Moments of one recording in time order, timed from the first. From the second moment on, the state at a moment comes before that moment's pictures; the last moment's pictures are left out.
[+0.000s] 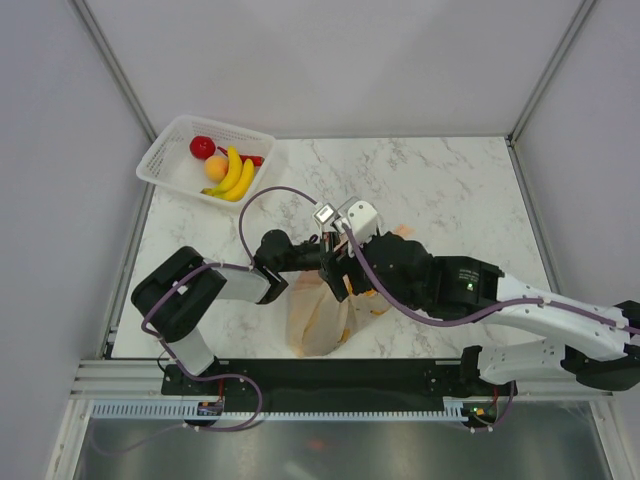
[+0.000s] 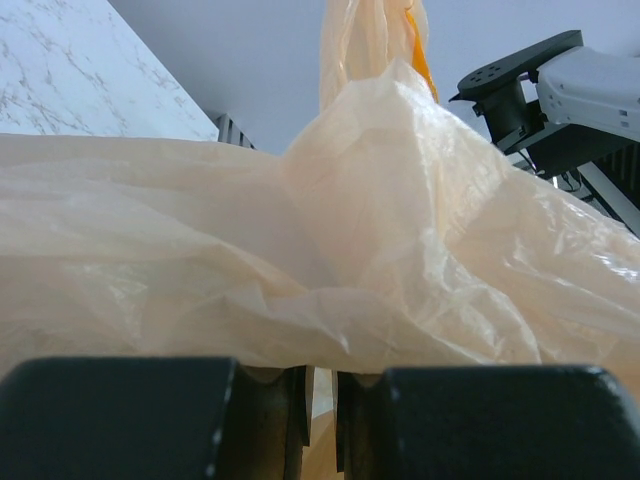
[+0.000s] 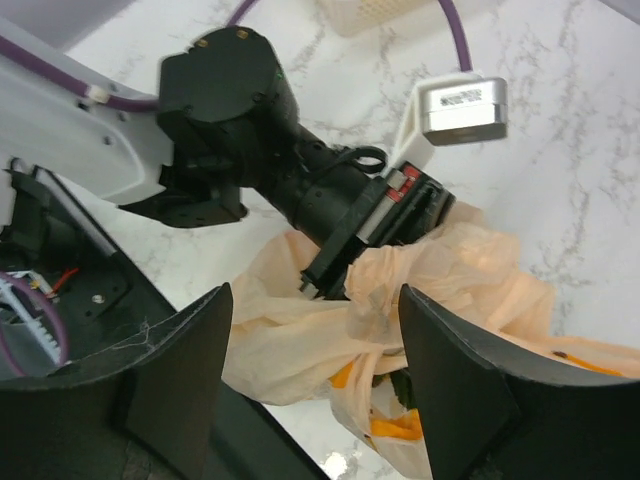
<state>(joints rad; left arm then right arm) -0.74 1.69 0.62 1.28 0.82 -1.19 1.26 1.15 1.34 -0.63 0.40 0.27</state>
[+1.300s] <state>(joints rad) -0.74 1.69 0.62 1.28 0.82 -1.19 1.30 1.05 1.26 -0.71 0.64 0.31</state>
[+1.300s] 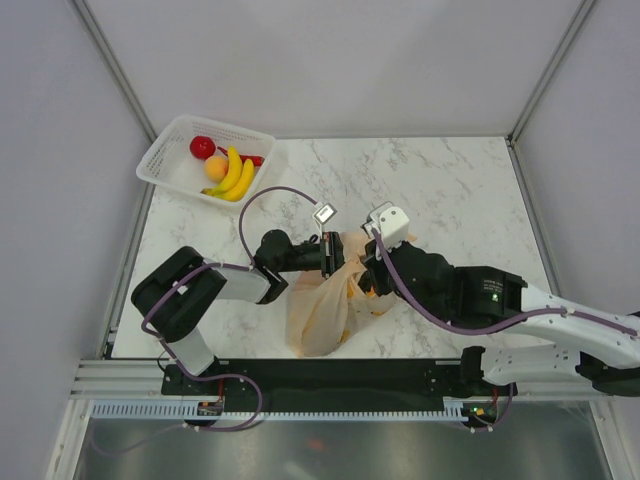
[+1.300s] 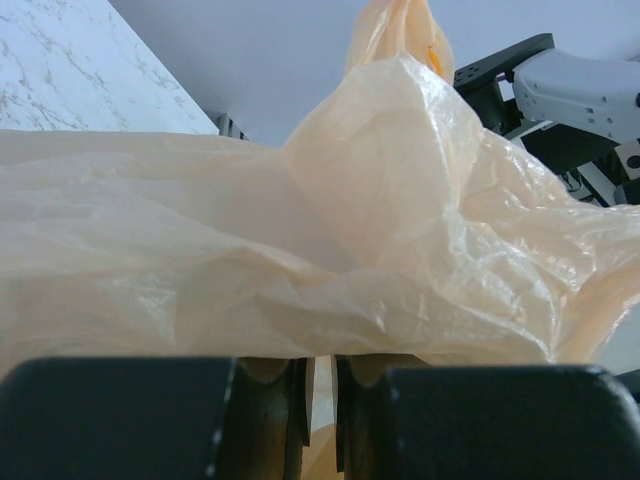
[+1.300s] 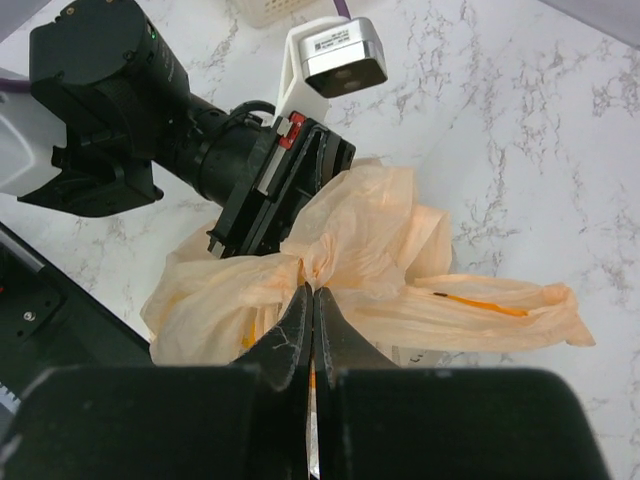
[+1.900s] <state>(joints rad) -0.75 1.71 0.62 1.29 0.82 -1.23 1.30 0.89 0.98 -0.64 0.56 0.39</state>
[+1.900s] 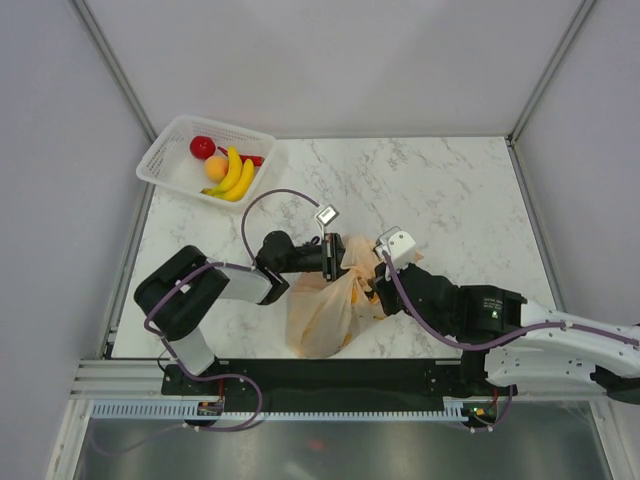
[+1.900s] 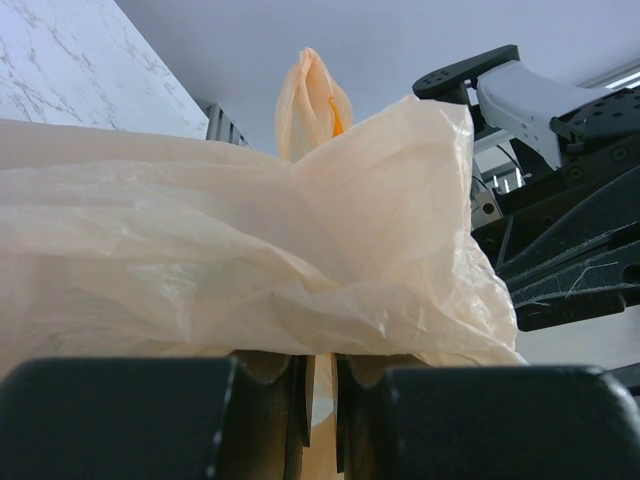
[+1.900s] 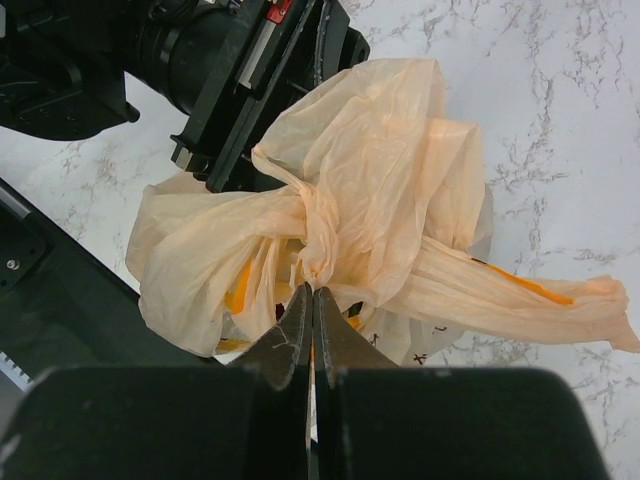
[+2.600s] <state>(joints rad) -0.77 1.67 0.62 1.15 0.85 -1.27 1.30 0.82 0.91 -0.59 0.58 0.39</state>
